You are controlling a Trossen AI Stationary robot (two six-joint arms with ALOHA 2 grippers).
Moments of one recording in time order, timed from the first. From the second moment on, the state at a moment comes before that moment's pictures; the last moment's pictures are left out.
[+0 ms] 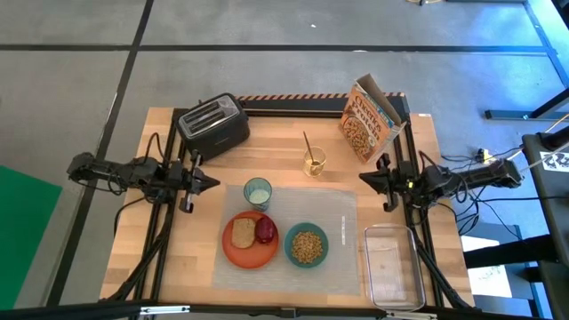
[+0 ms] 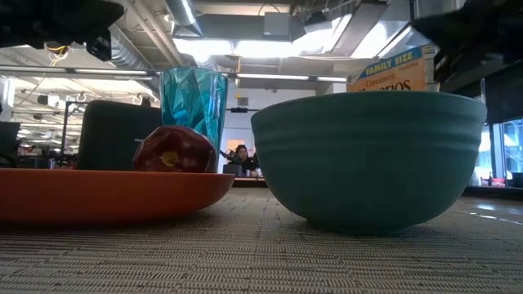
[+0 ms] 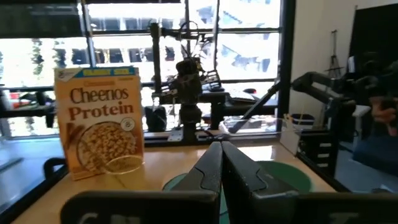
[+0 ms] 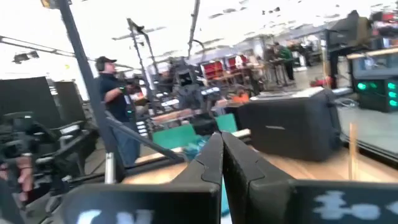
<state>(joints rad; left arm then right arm) -0.17 0.16 0.15 0.16 -0.14 0.03 0.22 0.26 0.09 0.41 0.26 0.21</state>
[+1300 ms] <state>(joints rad) -0.09 0.00 0.16 -0.22 -0.04 -0.02 -0.06 0.01 0.01 0.20 -0.02 0.27</state>
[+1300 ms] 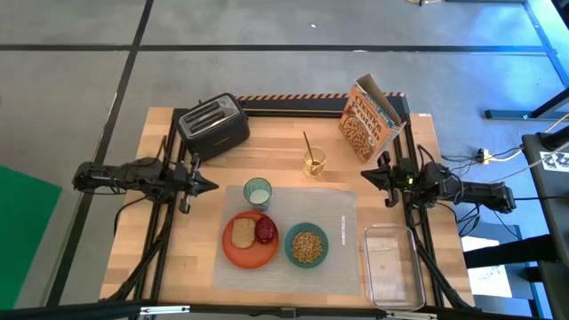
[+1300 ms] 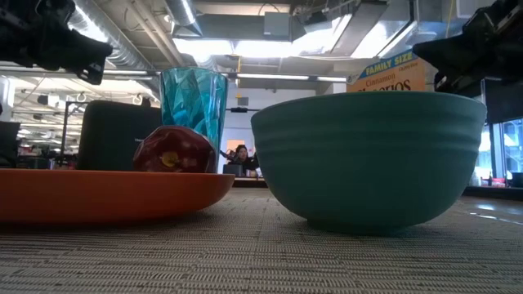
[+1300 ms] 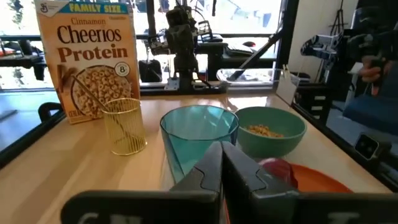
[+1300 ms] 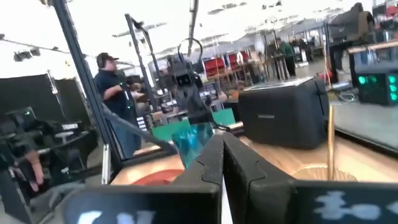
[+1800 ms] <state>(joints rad) -0.06 0.01 0.01 0.02 0.04 -0.03 -0.06 0.01 0.01 0.13 -0.06 0.28</state>
